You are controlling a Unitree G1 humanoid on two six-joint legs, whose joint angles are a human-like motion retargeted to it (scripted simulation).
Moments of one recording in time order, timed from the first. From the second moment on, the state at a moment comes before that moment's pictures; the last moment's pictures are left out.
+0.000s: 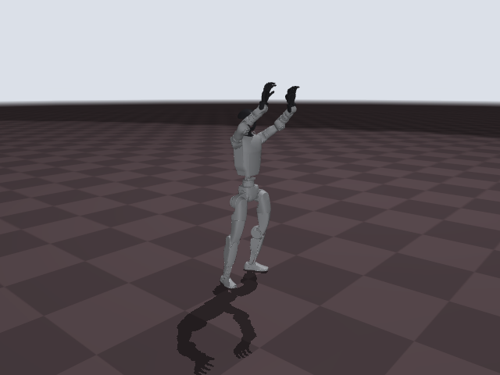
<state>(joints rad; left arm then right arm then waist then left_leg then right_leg) -2.12 0.73 -1.29 0.99 0.09 -0.06 0.68 -2.14 -0.86 1.16 0.77 -0.20 0.01 -0.67 0.06 -0.03 -0.03 0.11 0.14 0.45 0.17 -0.29 -0.09 0.12 -0.17 -0.29 0.03 -0.26 0.12</state>
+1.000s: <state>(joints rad) -0.38 0.91 -0.05 -0.37 0.57 -0.10 0.93 -0.13 -0.82 -0.23 -0.50 -0.62 -0.14 -0.75 0.05 -0.03 0.09 0.12 0.12 0.46 0.16 -0.29 -0.07 0.11 -0.19 -0.25 0.03 -0.27 0.10</state>
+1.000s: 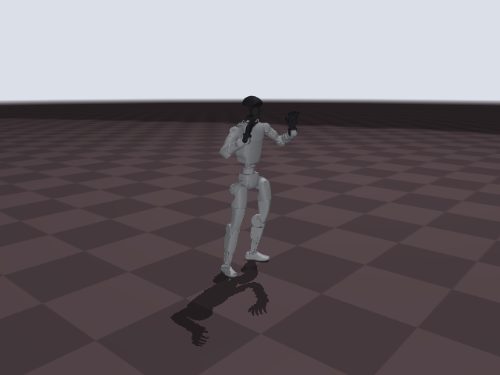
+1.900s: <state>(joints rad) -2.32 0.45 -1.40 1.25 0.35 0.00 0.74 -2.36 -0.65 1.40 1.12 -0.22 0.04 -0.67 0.10 -0.03 -0.09 0.09 0.13 0.42 0.17 -0.30 -0.11 0.13 -0.18 -0.32 0.01 -0.27 0.14</state>
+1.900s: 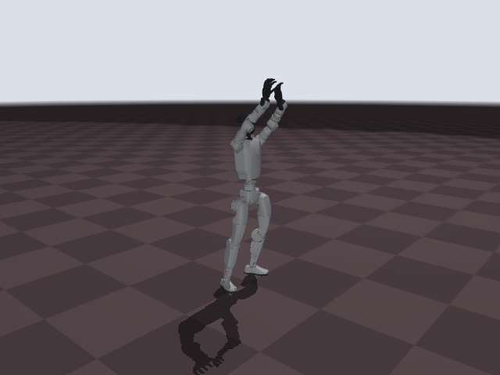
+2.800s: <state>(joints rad) -0.37 0.84 -0.06 -0.41 0.46 -0.12 0.94 -0.21 -0.87 -0.17 -0.48 -0.66 -0.10 -0.78 0.06 -0.04 0.03 0.14 0.12 0.46 0.15 -0.31 -0.07 0.12 -0.18 -0.26 0.03 -0.29 0.10</state>
